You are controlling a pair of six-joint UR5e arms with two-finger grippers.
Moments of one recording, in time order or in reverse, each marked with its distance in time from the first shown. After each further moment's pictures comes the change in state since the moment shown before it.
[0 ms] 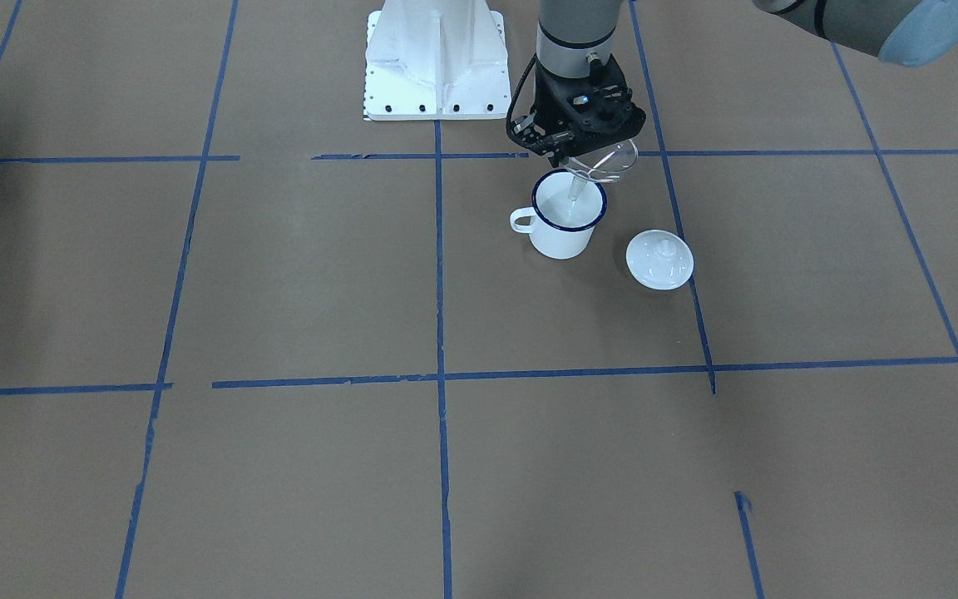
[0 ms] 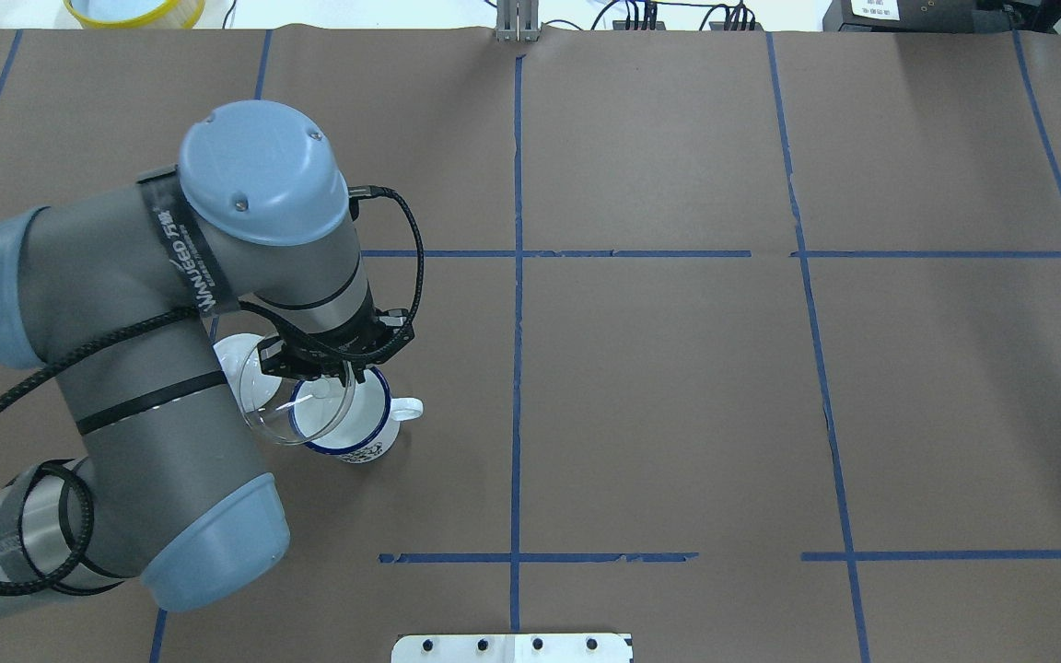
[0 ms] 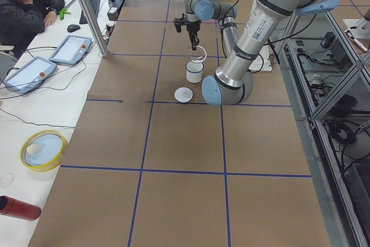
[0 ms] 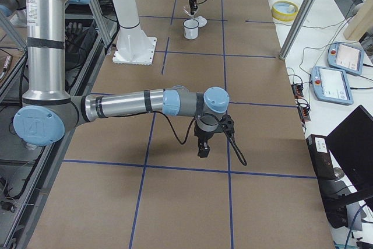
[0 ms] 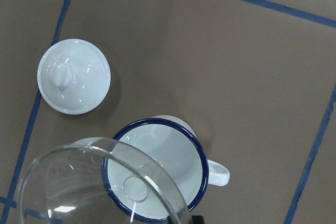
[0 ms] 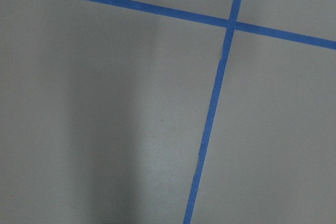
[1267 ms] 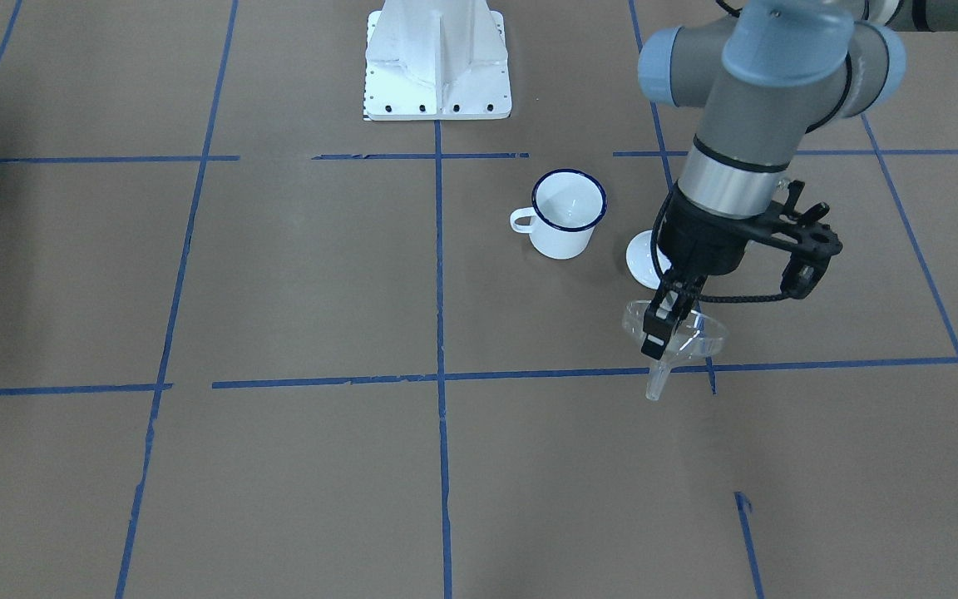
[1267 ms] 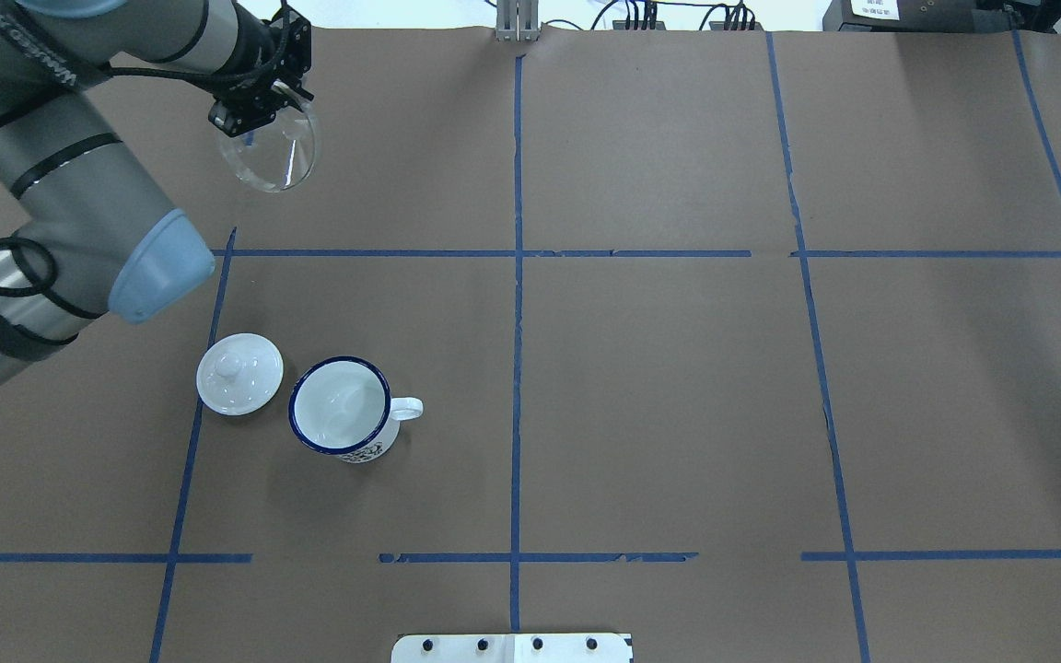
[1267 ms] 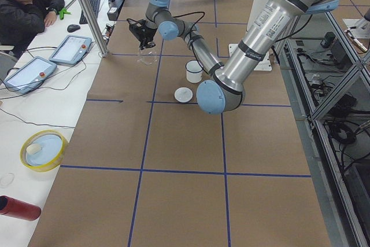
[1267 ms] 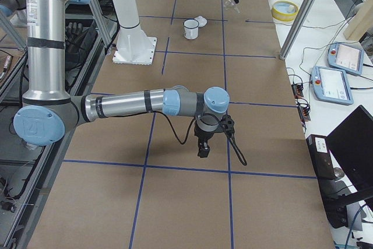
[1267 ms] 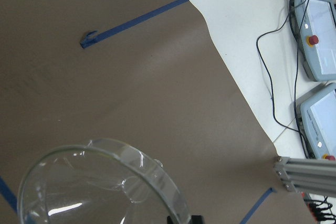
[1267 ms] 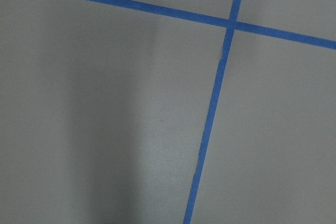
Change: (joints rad) left arm -0.343 0.074 0.202 -0.617 0.063 -0.441; right arm 0.000 0.000 0.000 0.000 0.000 0.000
